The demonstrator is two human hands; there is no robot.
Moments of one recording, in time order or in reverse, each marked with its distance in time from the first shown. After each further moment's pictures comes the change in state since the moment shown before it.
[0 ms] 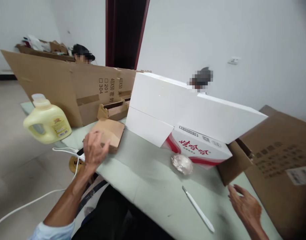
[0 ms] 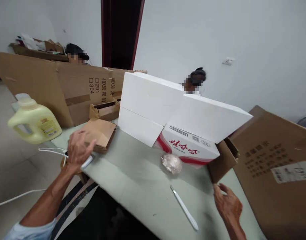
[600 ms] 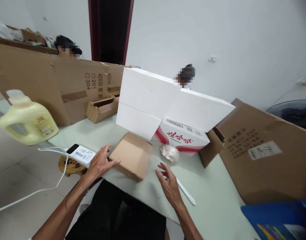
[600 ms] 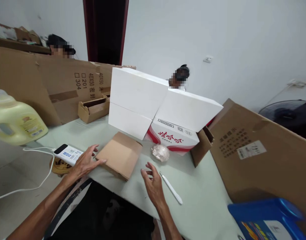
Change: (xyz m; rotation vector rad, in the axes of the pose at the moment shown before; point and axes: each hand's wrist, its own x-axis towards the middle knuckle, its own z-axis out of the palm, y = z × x) left_hand -0.056 0.009 0.024 -0.235 -0.591 -0.183; right_hand -0.188 -0.168 0.033 0.775 -0.489 -0.043
